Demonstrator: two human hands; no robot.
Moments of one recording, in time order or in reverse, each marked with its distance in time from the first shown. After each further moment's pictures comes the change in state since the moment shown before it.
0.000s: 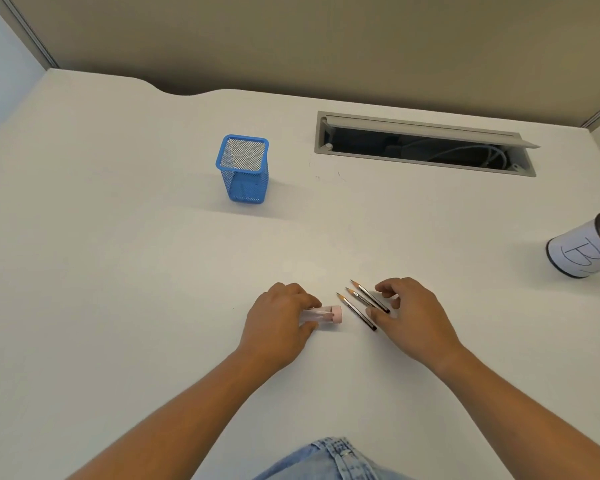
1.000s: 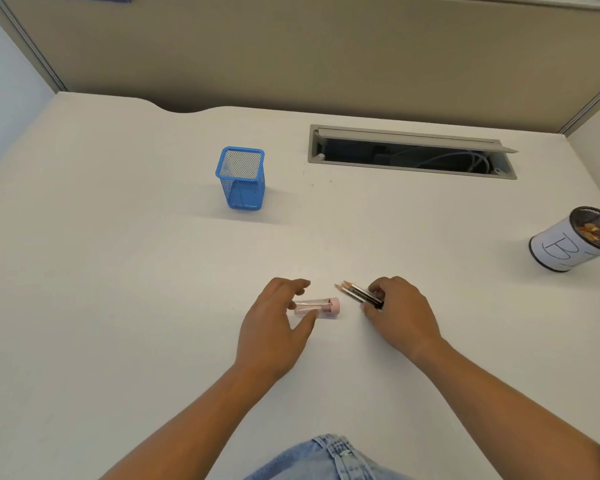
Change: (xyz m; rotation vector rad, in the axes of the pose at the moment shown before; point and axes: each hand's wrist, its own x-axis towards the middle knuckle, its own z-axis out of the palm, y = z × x) left_hand -0.031 0.022 -0.012 -0.270 0.281 -0.078; right_hand 0.000 -0.003 0.010 -0.124 0.049 0.025
